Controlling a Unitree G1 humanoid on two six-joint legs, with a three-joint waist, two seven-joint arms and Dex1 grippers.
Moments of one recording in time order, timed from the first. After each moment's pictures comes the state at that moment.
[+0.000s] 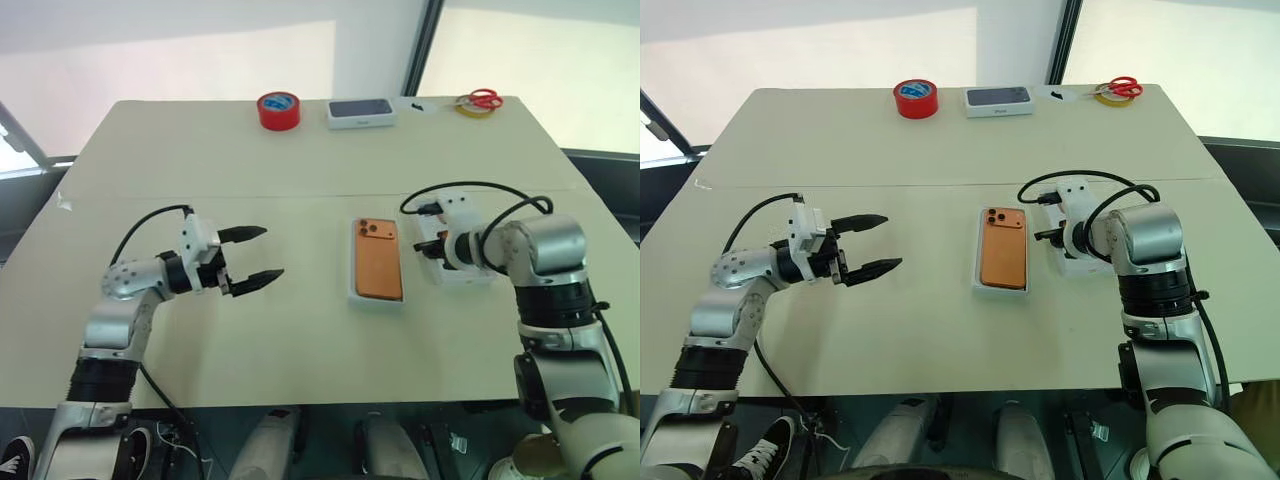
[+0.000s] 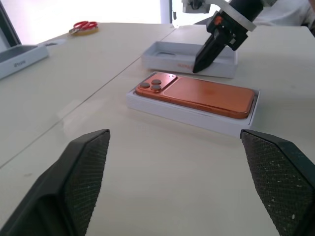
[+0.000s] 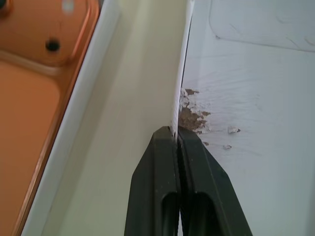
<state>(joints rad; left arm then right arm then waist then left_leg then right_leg) -0.35 0.55 0.06 0.07 -0.42 0.15 -1.12 -0.77 -0.52 -0.02 0.04 0.30 1.37 0.25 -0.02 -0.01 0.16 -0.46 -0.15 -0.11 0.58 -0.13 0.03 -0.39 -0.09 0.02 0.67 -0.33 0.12</state>
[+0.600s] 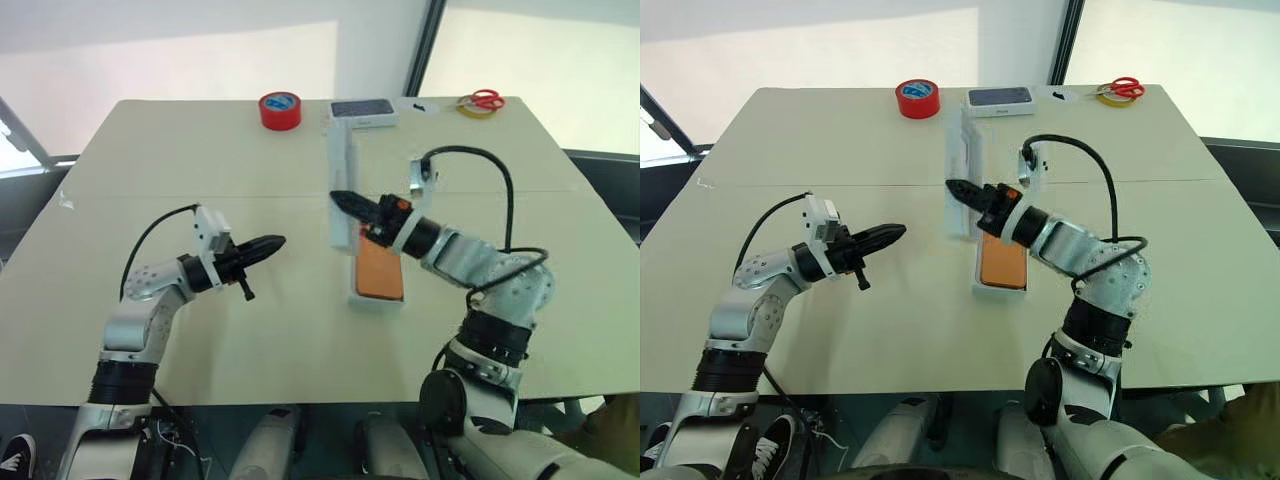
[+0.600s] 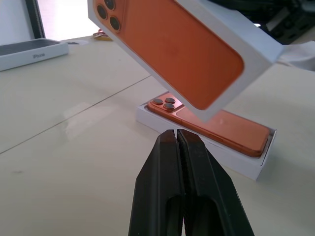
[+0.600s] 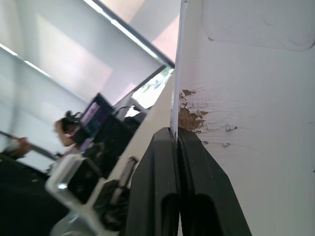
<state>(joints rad) -0.35 0.46 0.06 0.02 -0.47 0.25 -0.99 -0.67 0.07 -0.57 -0.20 1.08 1.48 0.11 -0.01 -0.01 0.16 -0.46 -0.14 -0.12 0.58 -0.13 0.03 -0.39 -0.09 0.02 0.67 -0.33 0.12</state>
